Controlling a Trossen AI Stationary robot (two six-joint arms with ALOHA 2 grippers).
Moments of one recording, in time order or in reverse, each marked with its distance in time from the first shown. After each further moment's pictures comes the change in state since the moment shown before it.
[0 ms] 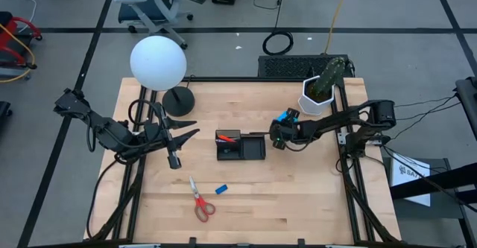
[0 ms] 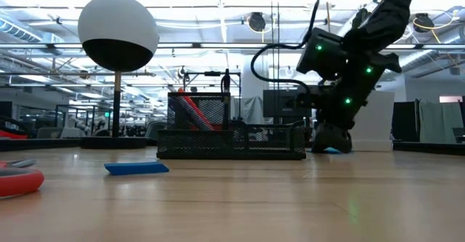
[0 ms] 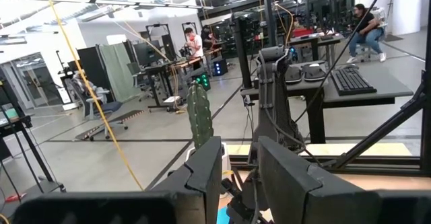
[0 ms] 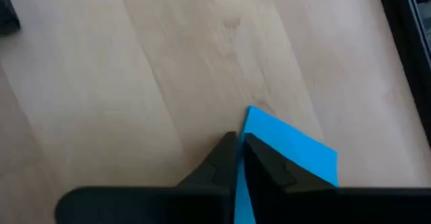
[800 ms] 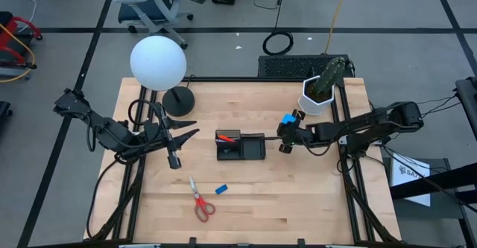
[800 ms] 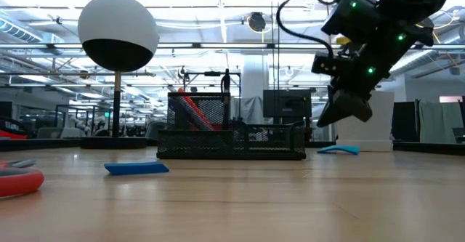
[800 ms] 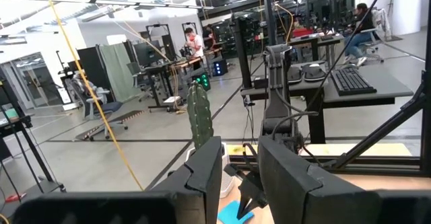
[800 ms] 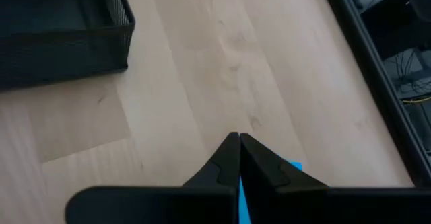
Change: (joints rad) left arm 0.000 0.000 0.000 0.000 0.000 0.000; right arm 0.108 -0.318 -0.004 -0.011 0.015 -0.036
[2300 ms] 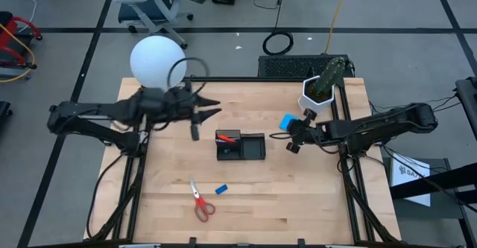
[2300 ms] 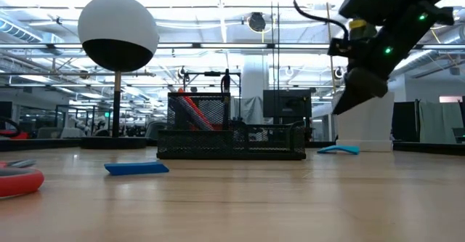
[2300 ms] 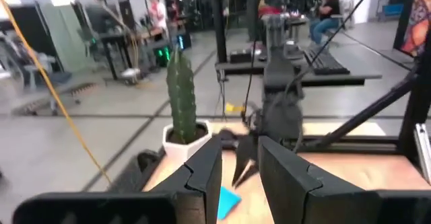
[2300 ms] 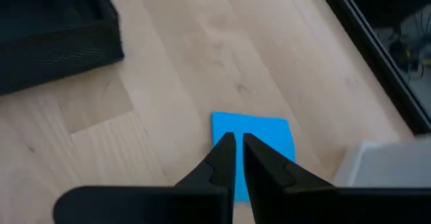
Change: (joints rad) left arm 0.568 0.052 0.000 -0.115 0.706 -0.172; right arm 0.029 -0.202 0.003 -0.253 -0.022 0.209
